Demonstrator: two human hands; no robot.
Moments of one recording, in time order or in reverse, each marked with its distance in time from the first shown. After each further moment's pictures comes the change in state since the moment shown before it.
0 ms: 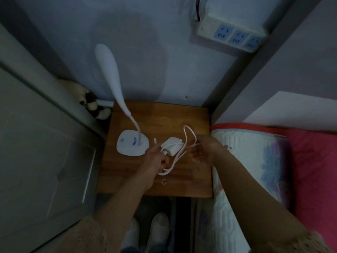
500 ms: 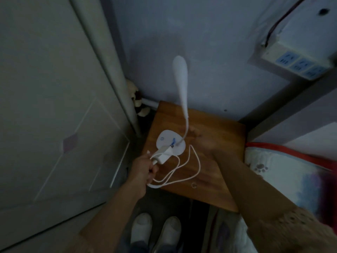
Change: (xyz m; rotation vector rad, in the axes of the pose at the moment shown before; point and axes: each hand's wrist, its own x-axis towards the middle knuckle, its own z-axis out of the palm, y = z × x) left_hand -0.058 -0.020 -0.123 -0.243 0.286 -0.088; right_hand -0.027 -0.024 0.122 -0.718 -0.340 -0.692
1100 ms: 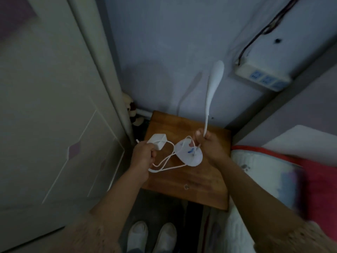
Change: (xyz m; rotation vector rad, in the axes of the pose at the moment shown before) left_hand -0.028 0.046 0.016 0.015 0.002 0.191; right_hand -0.055 -0.010 -0.020 0.338 0.327 -0.137
